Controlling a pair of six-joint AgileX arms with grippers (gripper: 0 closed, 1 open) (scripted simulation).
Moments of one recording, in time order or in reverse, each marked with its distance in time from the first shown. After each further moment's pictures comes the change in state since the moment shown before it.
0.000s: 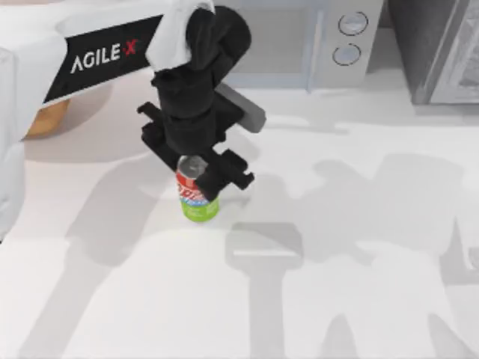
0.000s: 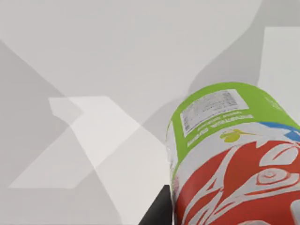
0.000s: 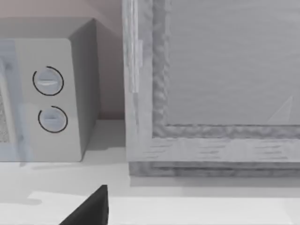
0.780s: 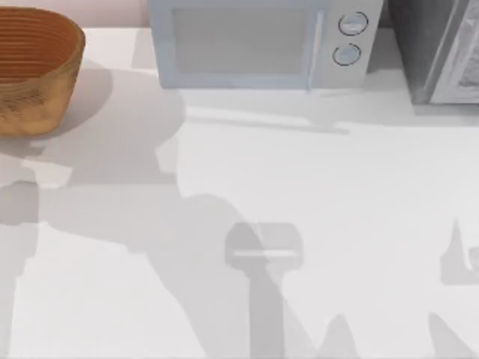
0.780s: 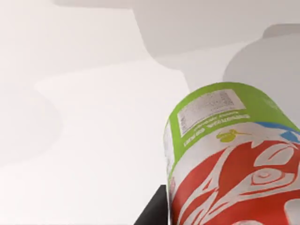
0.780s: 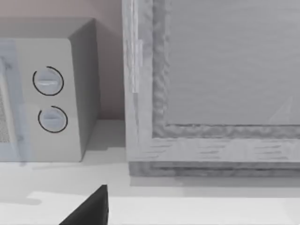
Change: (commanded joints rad) left arm 0.814 -0.169 -0.016 -0.110 0.066 0.188; right arm 0.000 0.000 0.000 0.000 0.000 0.000
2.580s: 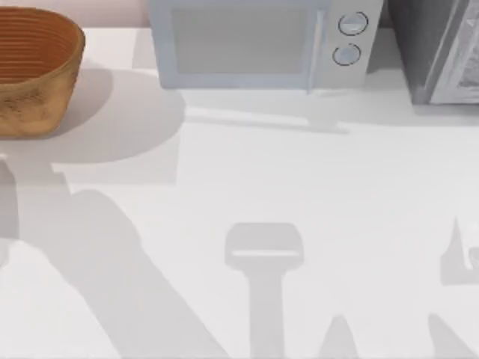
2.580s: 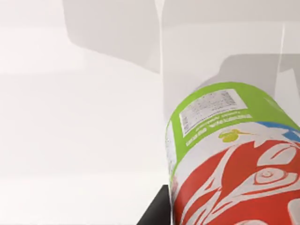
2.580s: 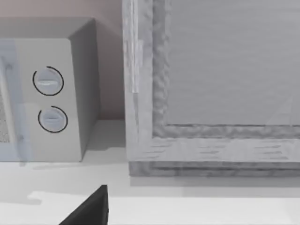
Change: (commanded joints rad) left arm 0.121 0.133 -0.035 0.126 -0.087 -0.027; right arm 0.000 0.000 0.000 0.000 0.000 0.000
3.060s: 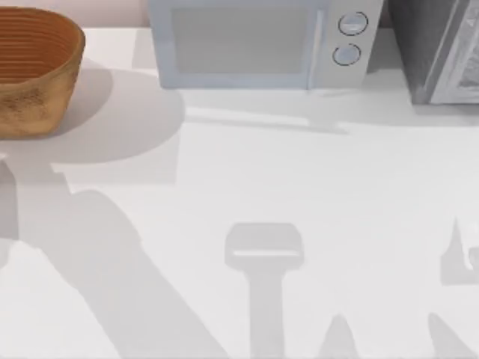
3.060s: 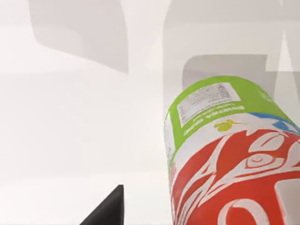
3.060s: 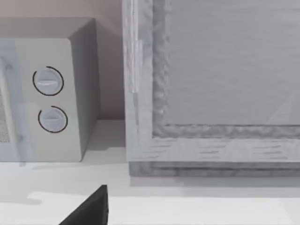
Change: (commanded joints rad) left arm 0.000 0.000 0.000 0.000 0.000 0.000; right arm 0.000 0.000 0.000 0.000 0.000 0.000
